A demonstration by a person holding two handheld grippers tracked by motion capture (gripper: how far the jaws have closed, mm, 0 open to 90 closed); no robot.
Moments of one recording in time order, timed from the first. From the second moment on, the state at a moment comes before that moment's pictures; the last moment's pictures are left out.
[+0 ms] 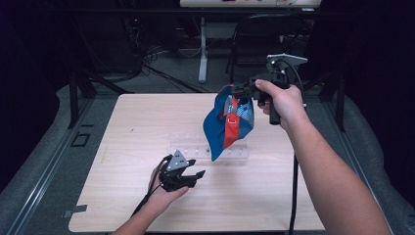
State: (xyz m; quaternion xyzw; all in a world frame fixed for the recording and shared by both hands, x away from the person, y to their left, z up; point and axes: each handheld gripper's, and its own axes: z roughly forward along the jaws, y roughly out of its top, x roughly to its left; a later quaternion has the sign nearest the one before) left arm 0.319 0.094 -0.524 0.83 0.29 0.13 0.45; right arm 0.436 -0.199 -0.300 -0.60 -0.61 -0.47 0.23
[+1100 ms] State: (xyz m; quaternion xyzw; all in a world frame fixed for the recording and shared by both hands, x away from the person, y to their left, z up) left arm 0.332 0.064 -0.504 0.82 0.30 0.18 0.45; right arm 0.435 -0.195 -0.302 -0.59 -0.62 -0.46 0.23
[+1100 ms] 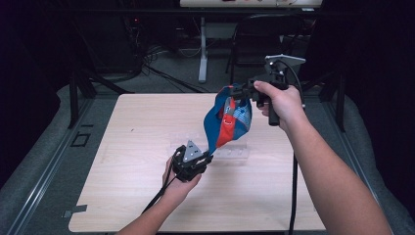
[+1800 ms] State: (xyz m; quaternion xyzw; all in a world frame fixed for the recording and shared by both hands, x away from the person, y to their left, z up) left arm 0.342 0.077 -0.512 0.82 0.32 0.19 0.43; right arm 0.440 -0.186 -0.313 -0.60 -0.62 -0.45 0.24
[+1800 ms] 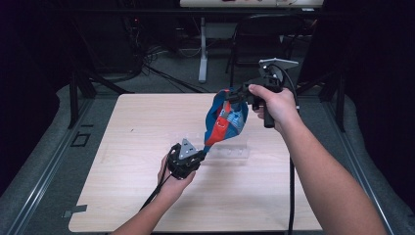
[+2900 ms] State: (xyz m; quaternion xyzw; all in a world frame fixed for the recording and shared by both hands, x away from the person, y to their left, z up) left arm 0.348 0.084 -0.536 0.82 0.35 0.16 0.42; right arm 0.449 -0.182 -0.351 -0.61 -0.63 -0.42 0.25
